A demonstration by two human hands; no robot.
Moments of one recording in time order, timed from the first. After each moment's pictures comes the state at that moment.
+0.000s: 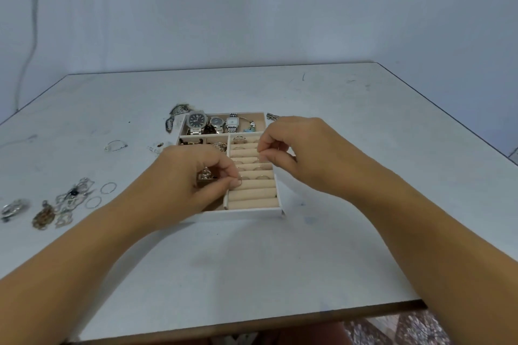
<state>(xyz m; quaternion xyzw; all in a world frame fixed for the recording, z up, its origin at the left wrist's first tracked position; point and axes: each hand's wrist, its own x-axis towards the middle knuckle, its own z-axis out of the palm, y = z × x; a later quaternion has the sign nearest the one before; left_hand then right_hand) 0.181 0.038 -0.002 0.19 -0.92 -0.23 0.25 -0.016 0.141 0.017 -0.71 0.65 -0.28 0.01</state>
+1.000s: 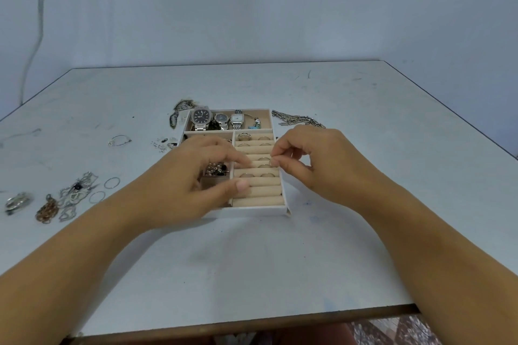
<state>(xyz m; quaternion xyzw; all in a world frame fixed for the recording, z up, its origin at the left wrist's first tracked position) 0.185 0.028 -0.007 0.16 -0.94 -0.22 0.20 -0.021 0.150 -0.004 -0.68 0.65 -0.34 0.01</state>
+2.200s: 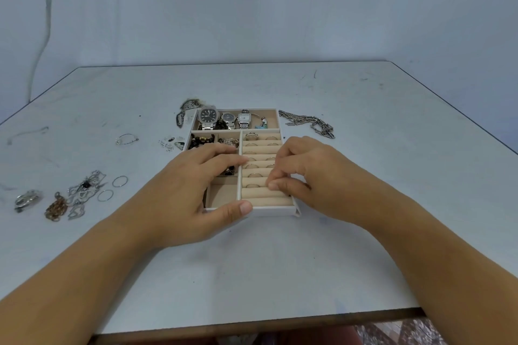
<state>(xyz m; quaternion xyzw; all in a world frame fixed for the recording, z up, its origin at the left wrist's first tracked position) 0.200 0.032 -0.024 0.19 -0.96 -0.13 0.18 -0.006 0.150 -0.009 -0.72 0.64 -0.25 0.05</state>
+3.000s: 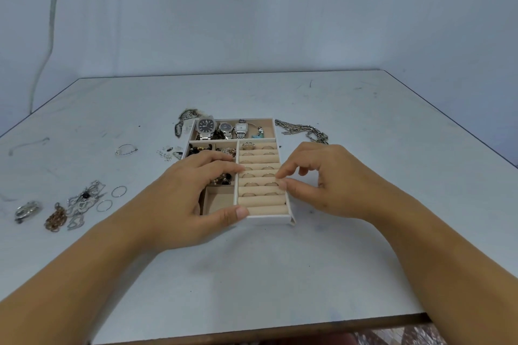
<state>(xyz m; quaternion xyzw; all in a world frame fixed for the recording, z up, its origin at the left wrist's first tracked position) 0.198 0.029 -0.015 0.19 -0.95 -0.17 0.17 -0.026 0.159 -0.004 -0.68 0.67 -0.29 0.07</state>
